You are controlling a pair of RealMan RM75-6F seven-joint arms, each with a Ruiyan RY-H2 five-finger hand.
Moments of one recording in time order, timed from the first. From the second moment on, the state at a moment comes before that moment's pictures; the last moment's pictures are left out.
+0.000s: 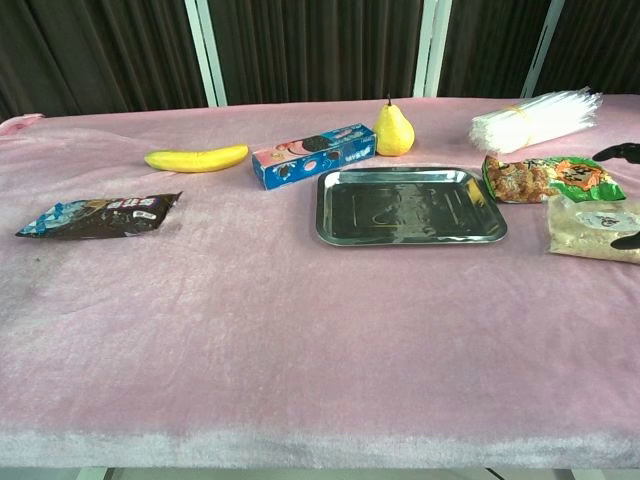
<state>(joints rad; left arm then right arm) -0.11 -1.14 -0.08 -1.52 1.49 1.52 -0.04 0.49 -1.46 0.18 -1.13 -1.16 0.86 0.00</state>
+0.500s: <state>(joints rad) -0.10 -1.14 -0.08 -1.53 1.49 1.52 -0.04 0.50 -1.47 0.17 -1.10 -1.17 0.84 0.01</state>
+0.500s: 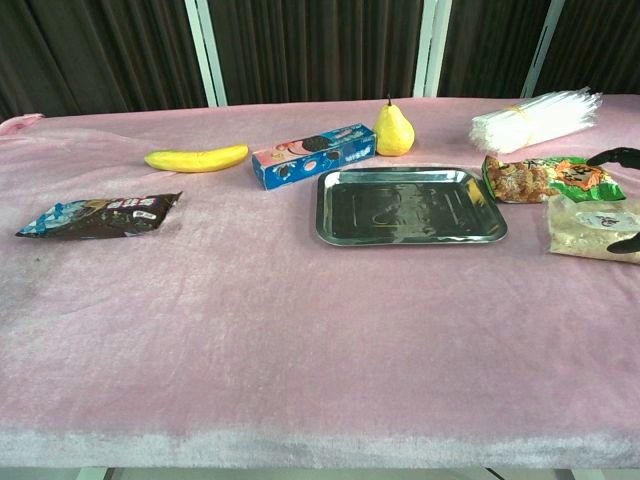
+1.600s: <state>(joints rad) -0.09 -1.14 -0.09 -1.52 1.49 1.55 -0.08 0.50 -1.66 0.21 -1.00 -1.24 1.14 -0.03</state>
